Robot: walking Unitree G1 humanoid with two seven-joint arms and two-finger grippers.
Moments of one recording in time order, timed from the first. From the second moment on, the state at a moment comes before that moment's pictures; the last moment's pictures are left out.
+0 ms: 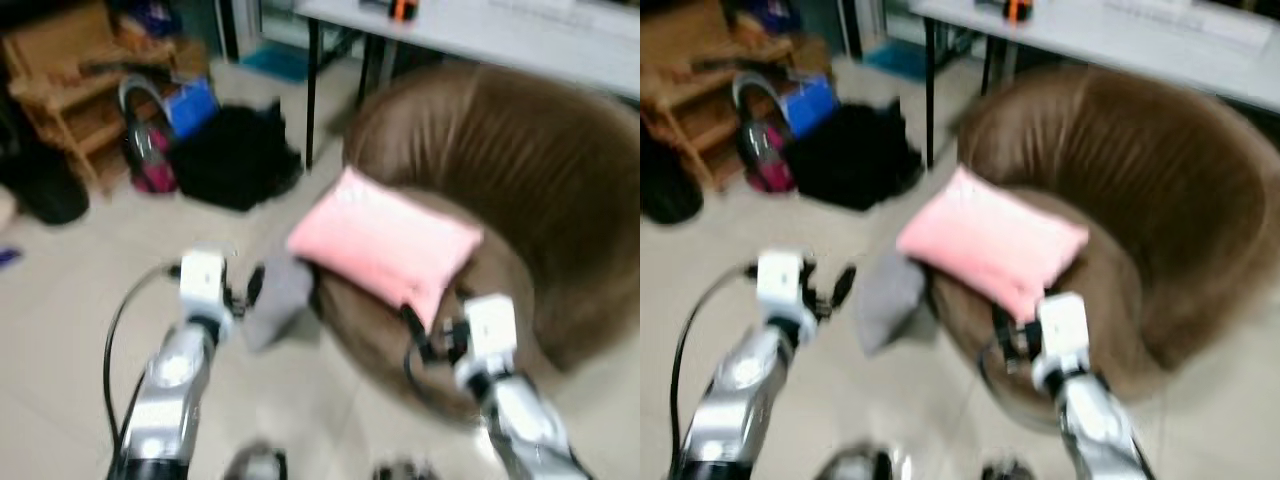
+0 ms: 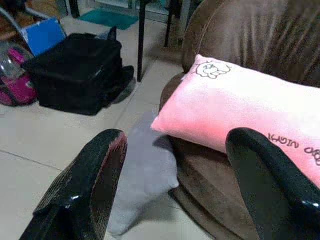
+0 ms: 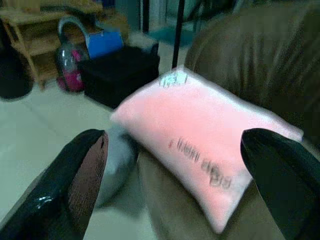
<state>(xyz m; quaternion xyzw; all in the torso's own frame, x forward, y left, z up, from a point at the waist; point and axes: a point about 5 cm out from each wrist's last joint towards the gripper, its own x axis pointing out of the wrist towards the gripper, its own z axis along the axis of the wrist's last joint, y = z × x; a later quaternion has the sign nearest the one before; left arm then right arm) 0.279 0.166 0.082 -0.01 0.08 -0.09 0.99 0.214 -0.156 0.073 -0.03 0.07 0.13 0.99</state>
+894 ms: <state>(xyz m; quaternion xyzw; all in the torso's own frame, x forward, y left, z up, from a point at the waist) 0.288 0.152 0.087 -0.06 0.07 -0.09 0.99 0.215 -0.164 0.073 -0.04 0.08 0.13 0.99</state>
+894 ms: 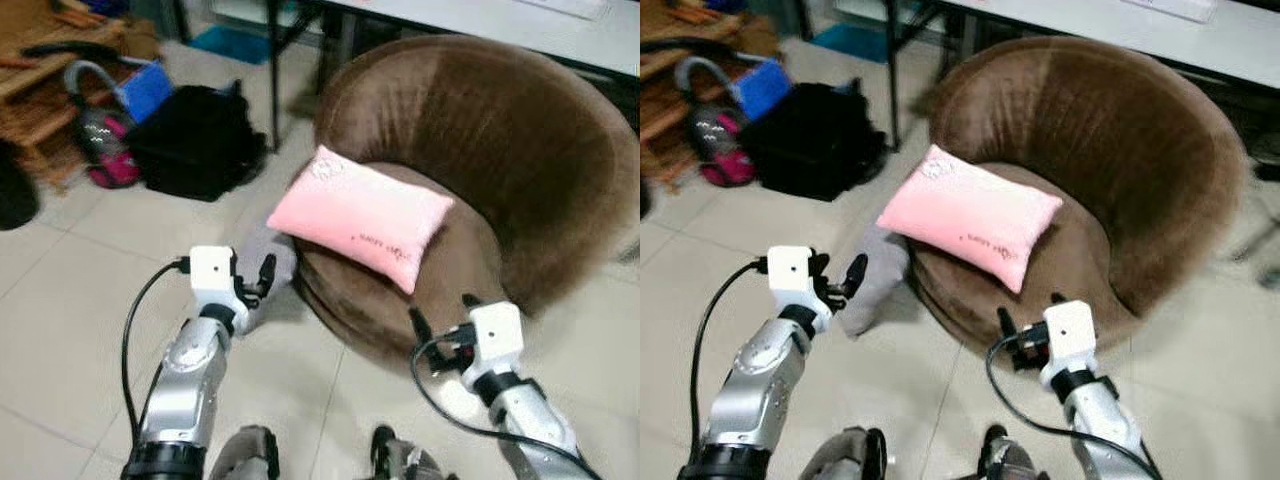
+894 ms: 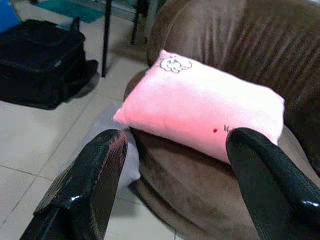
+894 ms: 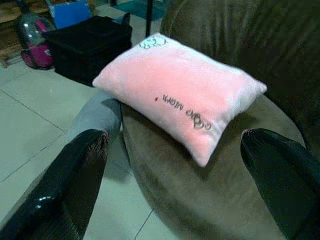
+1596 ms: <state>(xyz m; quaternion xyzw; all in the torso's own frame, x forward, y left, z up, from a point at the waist) 0.284 0.138 0.084 -0.08 0.08 -0.12 0.99 0.213 -0.166 0.078 -0.02 0.06 0.12 0.99</state>
